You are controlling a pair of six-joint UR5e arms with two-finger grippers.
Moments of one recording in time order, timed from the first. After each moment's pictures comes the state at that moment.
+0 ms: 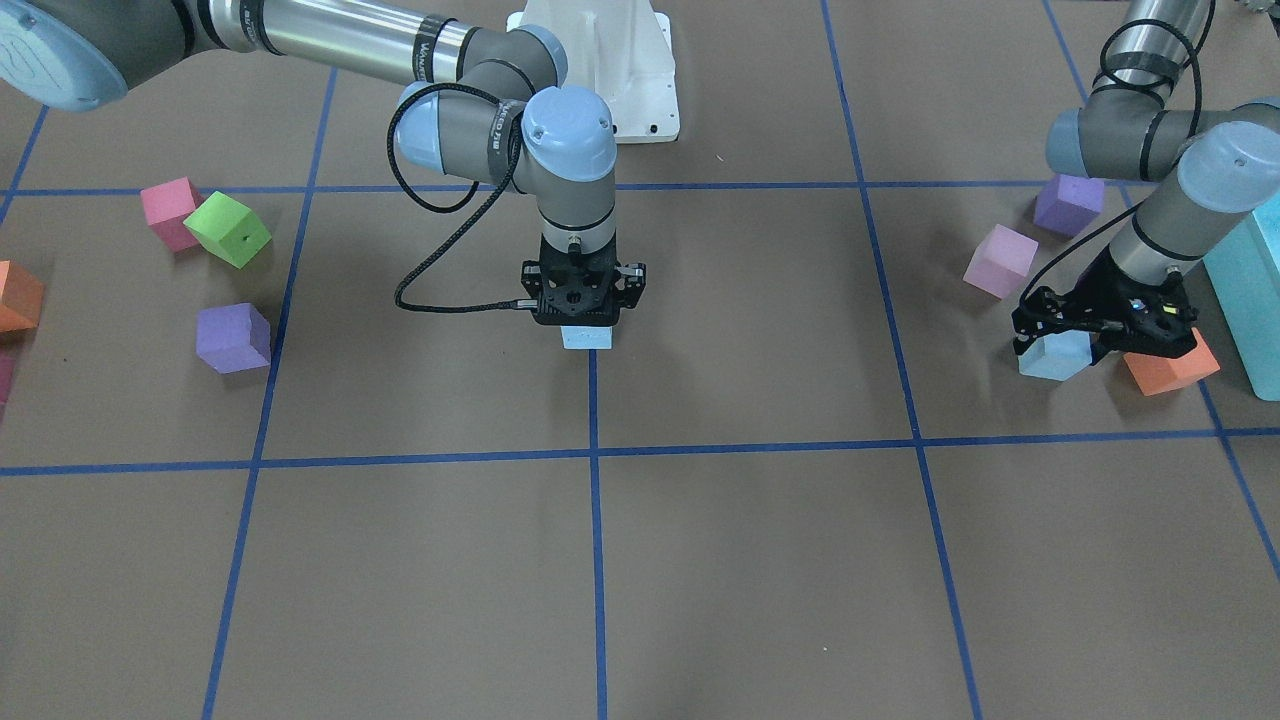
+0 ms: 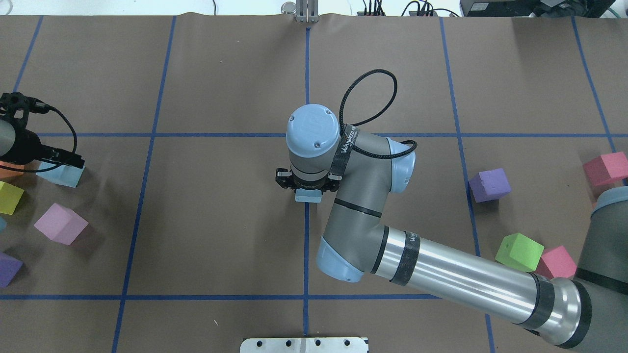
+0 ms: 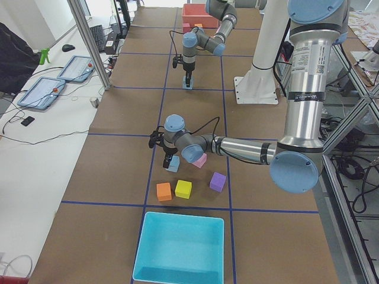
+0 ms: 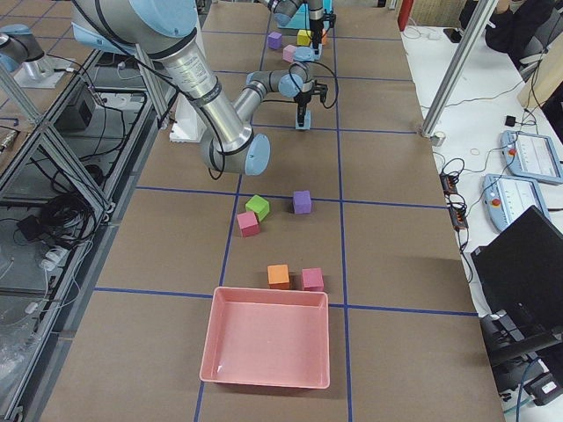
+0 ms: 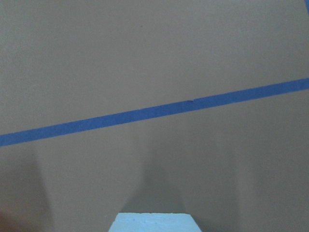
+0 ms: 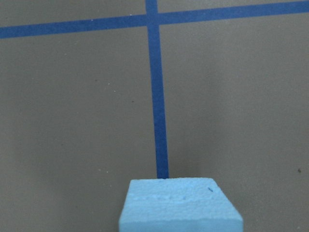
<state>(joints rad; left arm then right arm) -0.96 -1.60 -1.57 -2.25 -2.09 -0.69 0.48 -0.73 1.43 -1.52 1.86 1.30</state>
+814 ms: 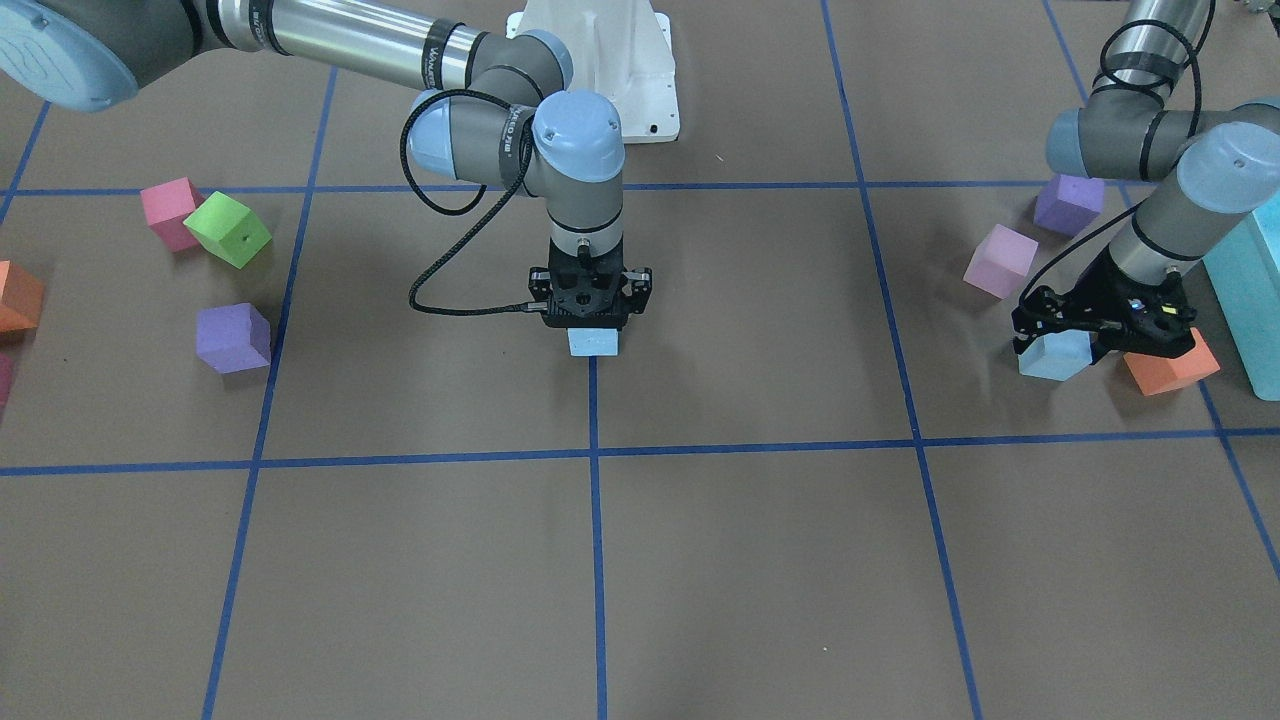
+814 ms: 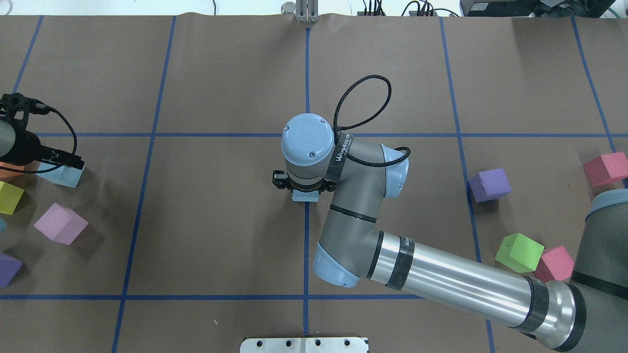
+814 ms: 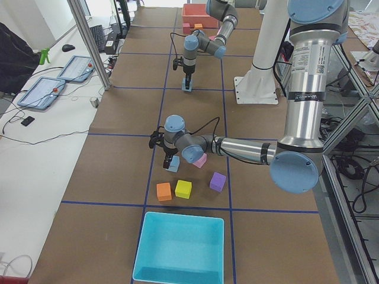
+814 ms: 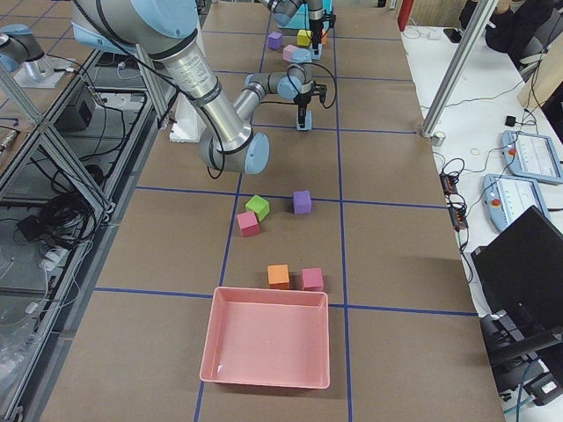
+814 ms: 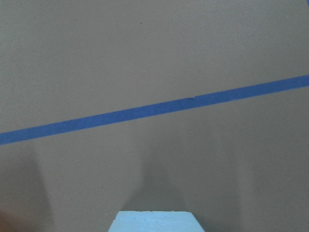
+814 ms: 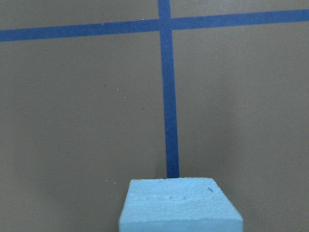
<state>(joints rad) -0.96 -1.60 -1.56 -2.25 -2.09 -0.68 0.46 -0.72 1.41 -1.49 1.81 1.30</state>
